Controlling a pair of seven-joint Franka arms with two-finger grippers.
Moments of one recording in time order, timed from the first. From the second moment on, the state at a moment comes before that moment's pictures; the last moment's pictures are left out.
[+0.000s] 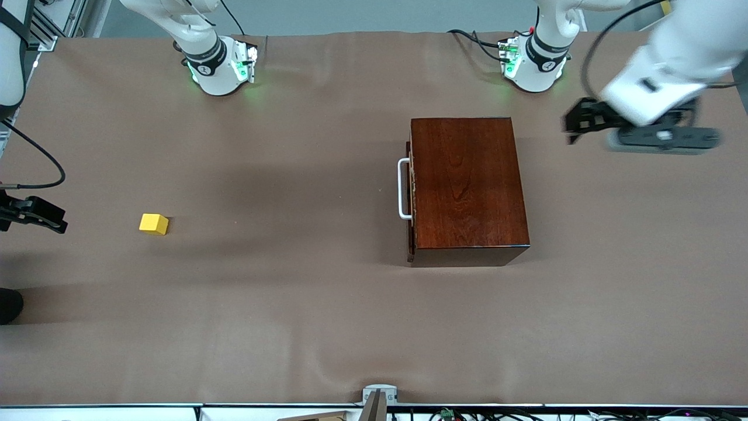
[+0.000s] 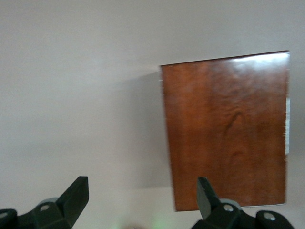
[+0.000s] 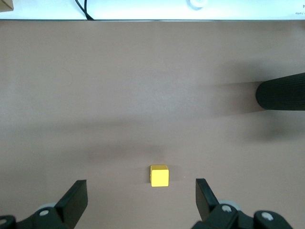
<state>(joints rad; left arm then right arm) -0.25 0.09 -0.14 -1.43 0.05 1.46 -0.26 -0.04 0.28 -0.03 -1.31 -0.08 1.69 -0.03</state>
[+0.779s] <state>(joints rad) -0.74 0.56 -0.06 -1.18 0.10 1.67 -0.71 -0.03 0.29 -0.03 -1.31 -0.08 1.70 -0.03</state>
